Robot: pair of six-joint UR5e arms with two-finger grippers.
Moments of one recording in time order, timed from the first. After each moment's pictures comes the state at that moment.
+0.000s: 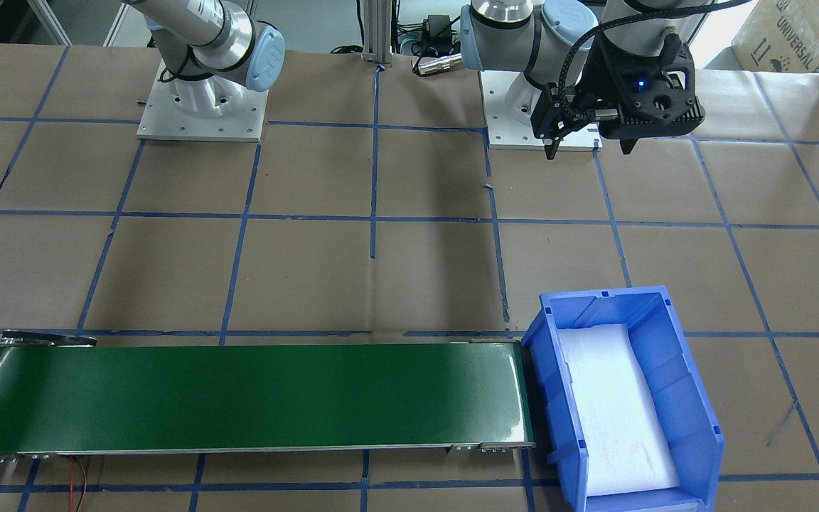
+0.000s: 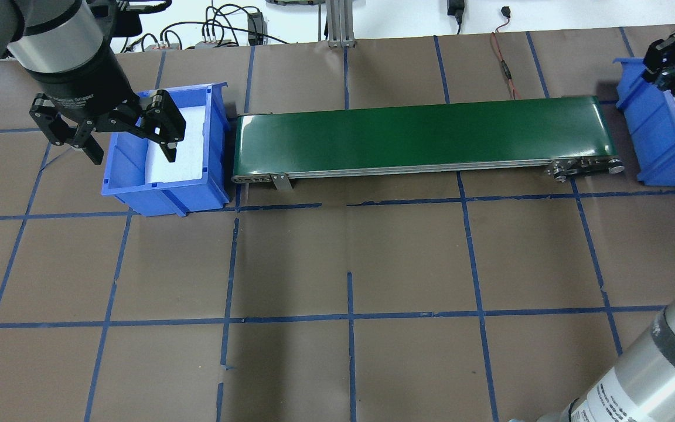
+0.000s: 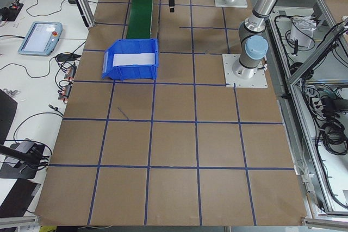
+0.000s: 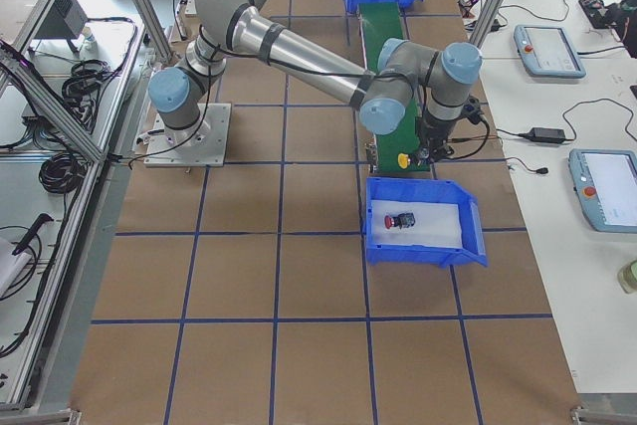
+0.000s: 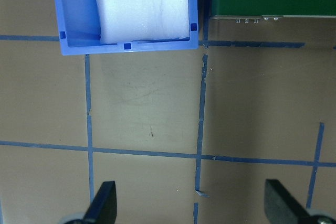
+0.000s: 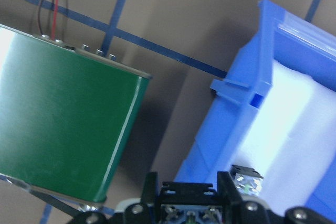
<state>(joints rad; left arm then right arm) -1.58 -1.54 -1.51 -1.72 1.66 -0.06 1.07 -0.99 1.14 -1.78 -1.60 -0.88</state>
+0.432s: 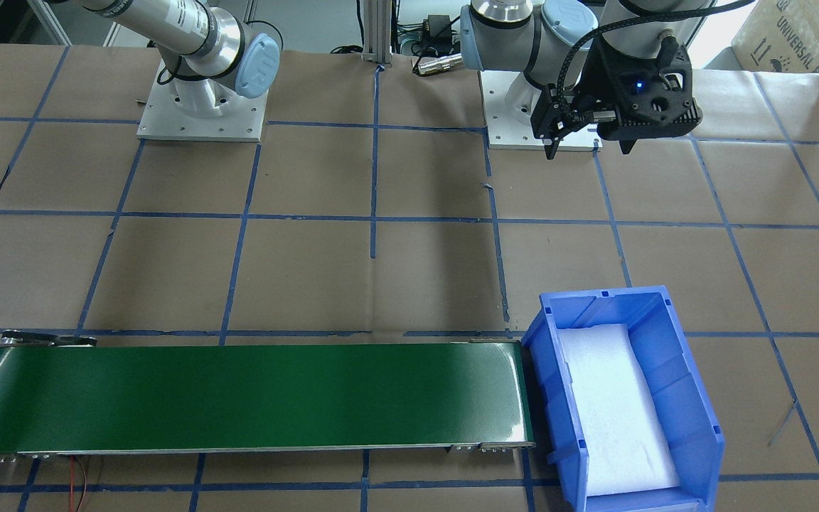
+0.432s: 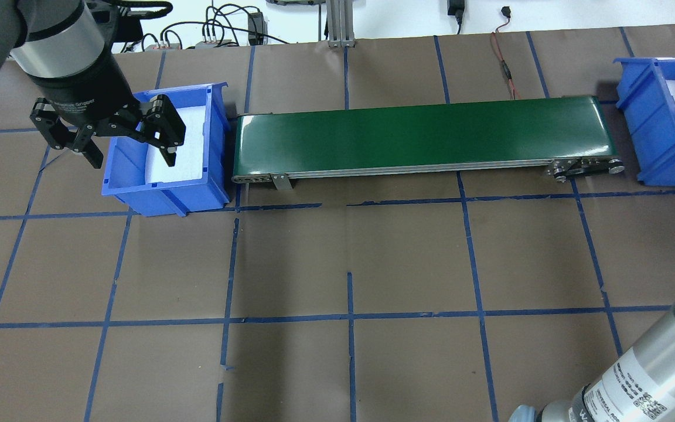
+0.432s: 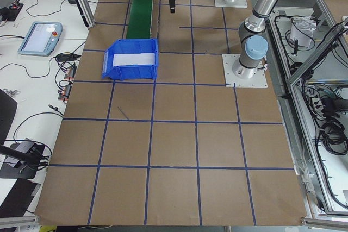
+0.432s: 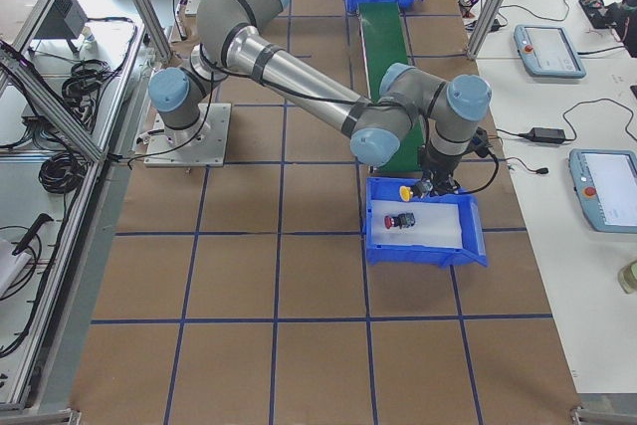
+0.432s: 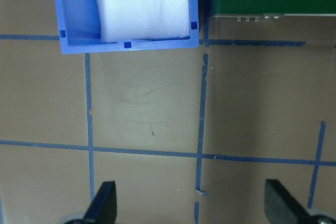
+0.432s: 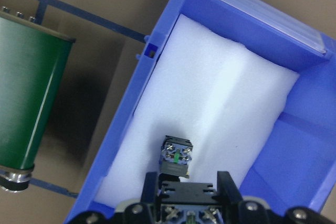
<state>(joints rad) -1.58 -1.54 -1.53 -1.72 1.67 -0.06 0.97 -0.91 1.01 -1.75 -1.59 -0.98</state>
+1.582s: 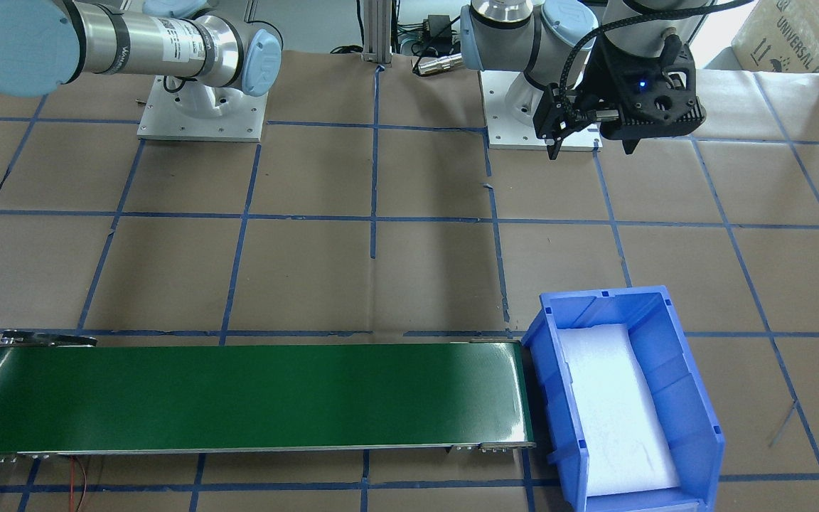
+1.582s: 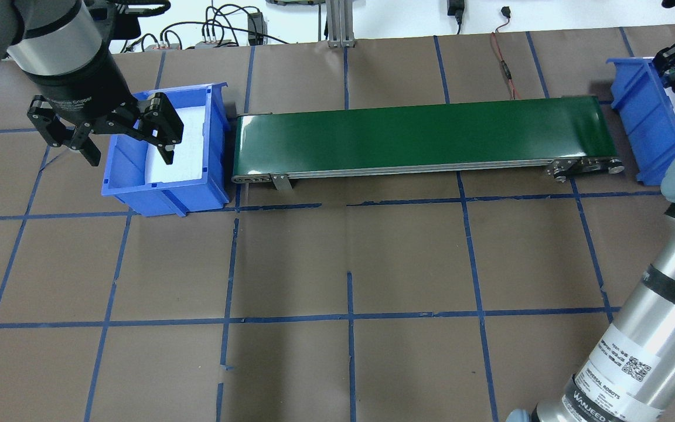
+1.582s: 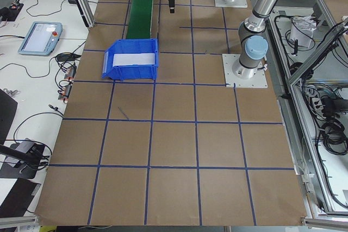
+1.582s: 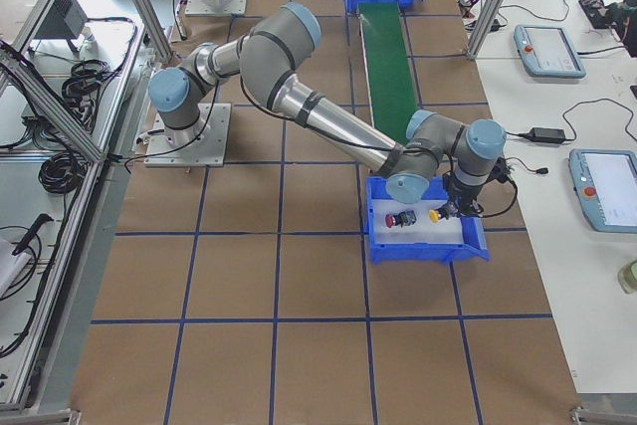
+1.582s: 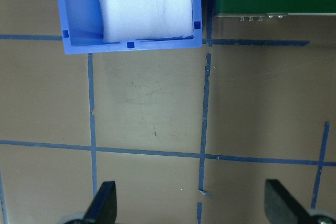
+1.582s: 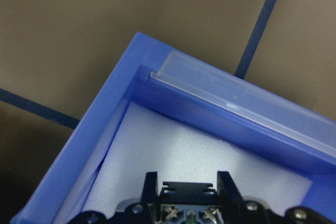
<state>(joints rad) -1.58 -1.54 -1.52 -1.72 1.67 -0.06 1.03 -0.66 0.86 -1.91 -1.53 -0.95</state>
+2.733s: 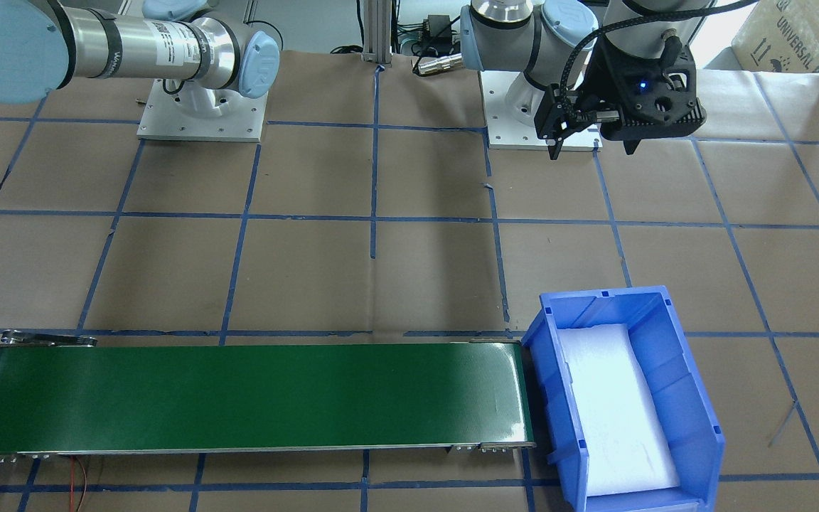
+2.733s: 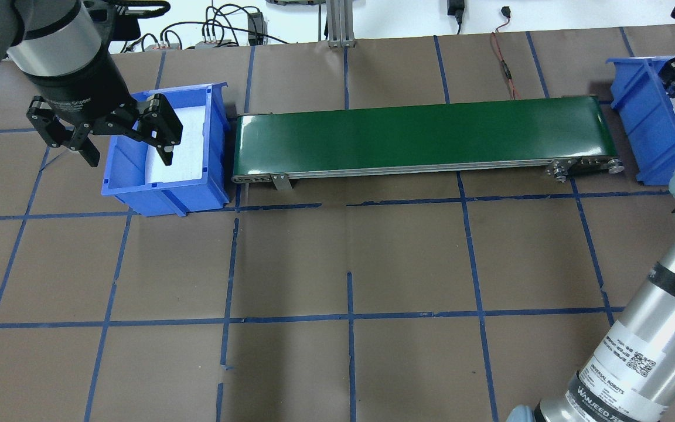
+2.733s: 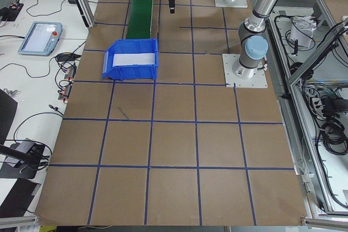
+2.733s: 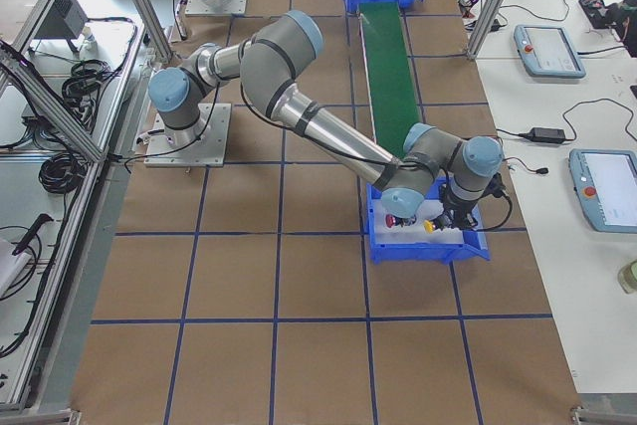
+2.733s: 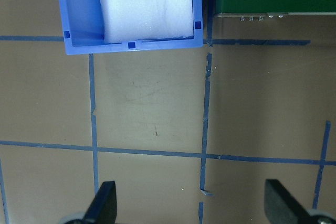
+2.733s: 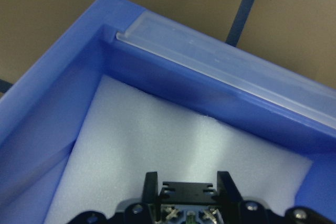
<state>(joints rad) -1.58 -1.54 -1.52 -1.72 1.67 -0.05 0.99 -0.64 0.86 -1.90 -1.53 -0.96</state>
